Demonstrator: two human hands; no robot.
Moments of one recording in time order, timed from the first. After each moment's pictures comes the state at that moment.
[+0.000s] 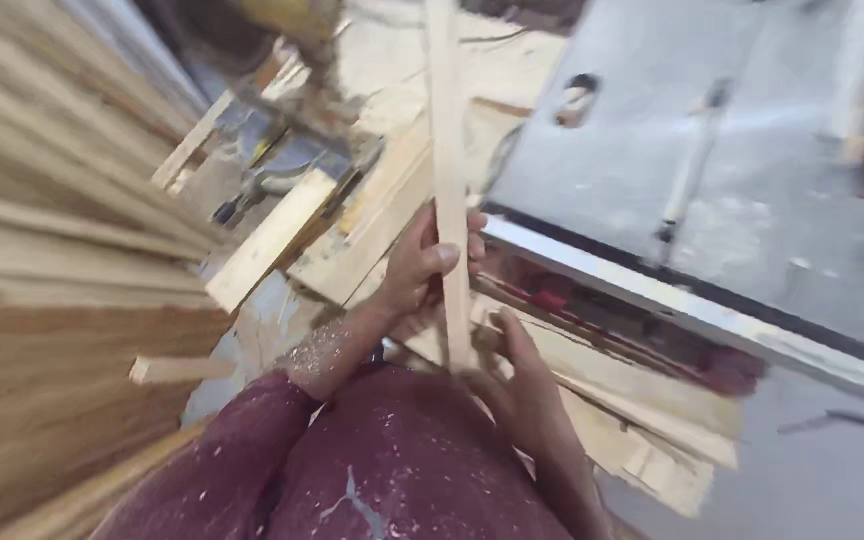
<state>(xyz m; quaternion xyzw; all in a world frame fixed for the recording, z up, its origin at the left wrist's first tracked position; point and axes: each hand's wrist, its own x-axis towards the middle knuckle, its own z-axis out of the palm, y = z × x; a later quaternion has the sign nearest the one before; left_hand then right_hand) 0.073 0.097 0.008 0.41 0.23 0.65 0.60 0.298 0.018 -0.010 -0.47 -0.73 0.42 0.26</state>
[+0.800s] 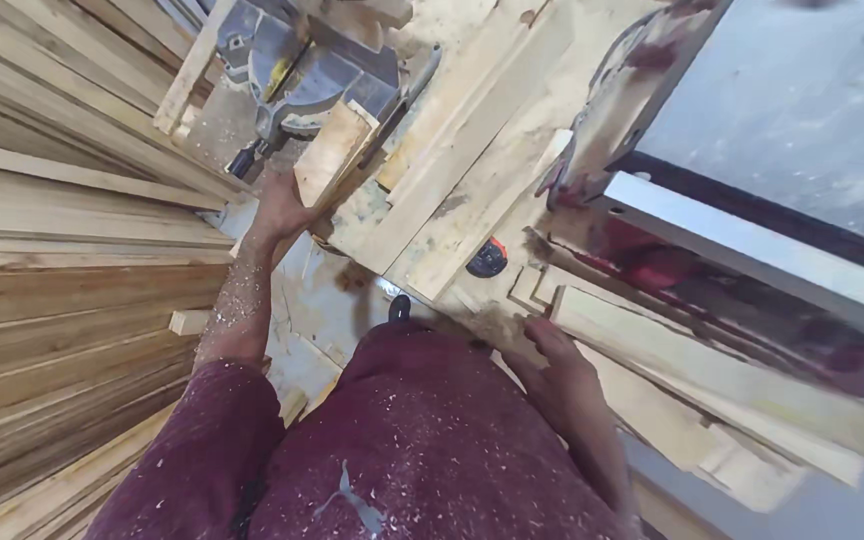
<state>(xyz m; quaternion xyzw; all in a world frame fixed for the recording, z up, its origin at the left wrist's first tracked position) -0.248 0.084 -0.104 0.49 0.84 0.07 0.22 0.280 0.014 -0.080 -0.53 -0.75 0.39 0.10</state>
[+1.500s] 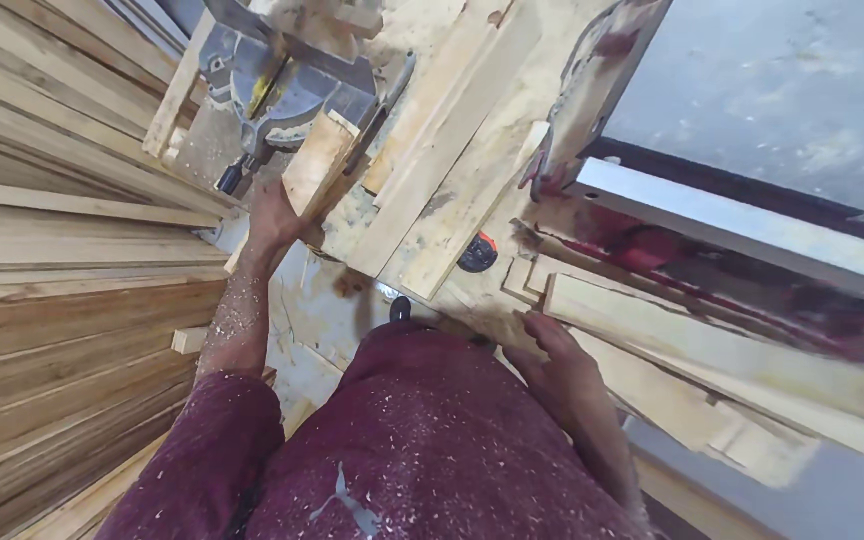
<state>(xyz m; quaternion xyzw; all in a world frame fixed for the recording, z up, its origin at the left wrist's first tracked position) -0.236 0.089 -0.103 0.47 0.86 0.05 0.18 0.288 0.006 -0.083 -0.54 -0.74 0.38 0.11</state>
